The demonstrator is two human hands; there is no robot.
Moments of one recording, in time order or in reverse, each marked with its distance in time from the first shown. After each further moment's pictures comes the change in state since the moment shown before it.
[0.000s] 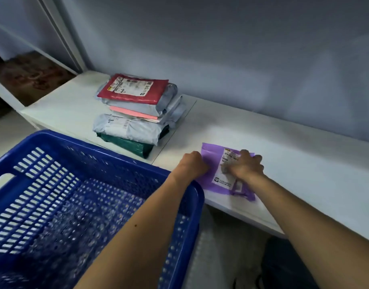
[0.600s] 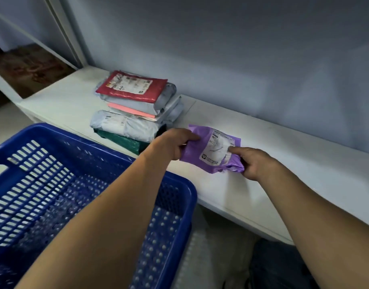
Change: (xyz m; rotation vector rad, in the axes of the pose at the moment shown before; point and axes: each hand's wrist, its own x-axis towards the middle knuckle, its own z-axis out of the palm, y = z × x) left_hand 0.030 0.000 -0.051 -1.175 -0.183 -0.301; right_hand 0.023 -0.002 -0.031 1.064 -0.331 0.200
